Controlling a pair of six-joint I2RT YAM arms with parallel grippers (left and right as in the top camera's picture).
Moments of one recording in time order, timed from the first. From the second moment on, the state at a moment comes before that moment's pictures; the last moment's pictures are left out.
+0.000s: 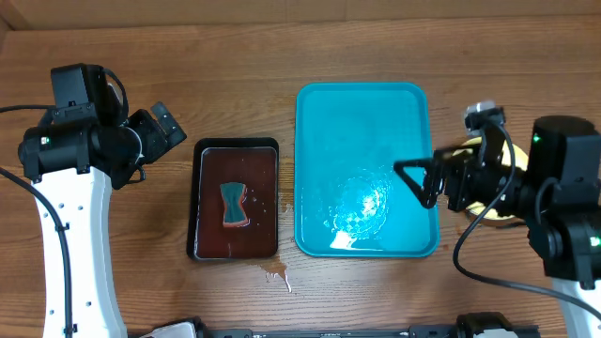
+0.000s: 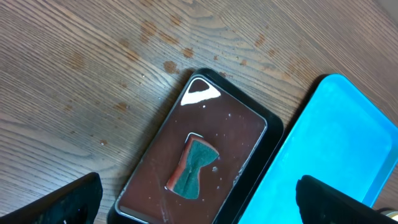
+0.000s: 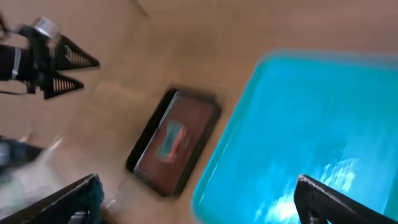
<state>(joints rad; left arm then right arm) 0.19 1.43 1.51 -1.22 0.14 -0.47 0.07 1.00 1.24 -0.90 -0.69 0.08</state>
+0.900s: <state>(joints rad) 0.19 1.43 1.51 -1.22 0.14 -0.47 0.02 0.10 0.38 -0.45 -0.30 -0.11</state>
